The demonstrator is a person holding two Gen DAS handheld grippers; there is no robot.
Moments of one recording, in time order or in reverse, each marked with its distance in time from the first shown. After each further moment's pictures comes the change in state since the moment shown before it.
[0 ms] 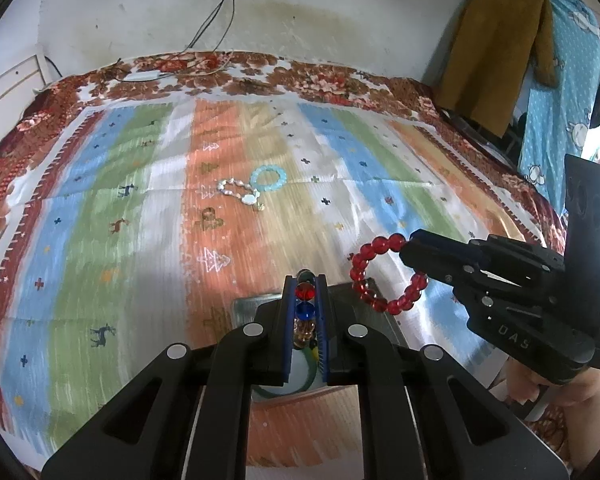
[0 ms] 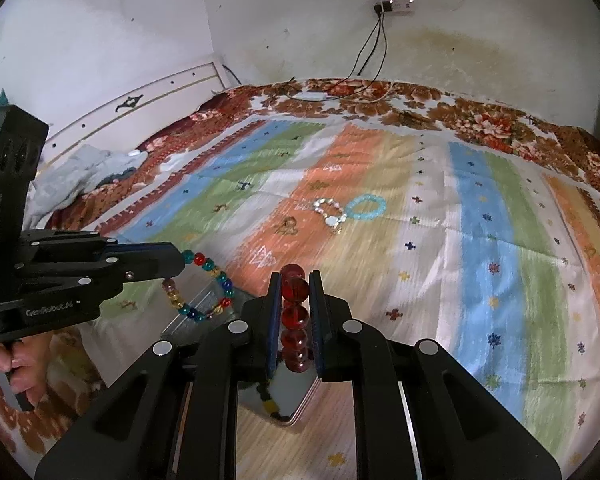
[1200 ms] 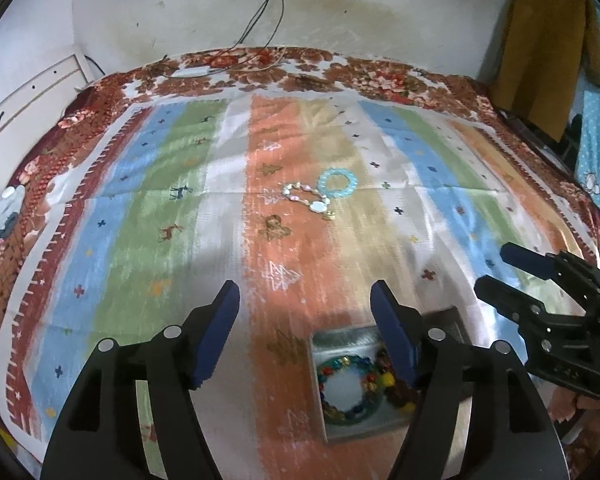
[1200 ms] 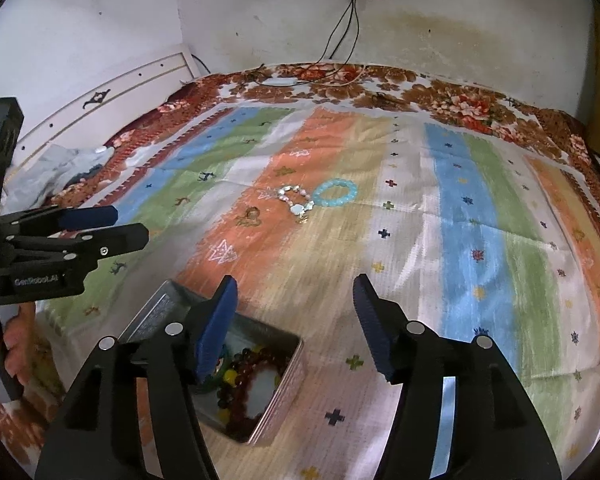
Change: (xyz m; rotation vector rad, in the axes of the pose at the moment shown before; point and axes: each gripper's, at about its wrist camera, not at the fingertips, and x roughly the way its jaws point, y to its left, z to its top) left arm 0.029 0.035 0.023 -0.042 0.019 0.209; right arm 0.032 -0.022 0.004 0.039 0.047 -0.092
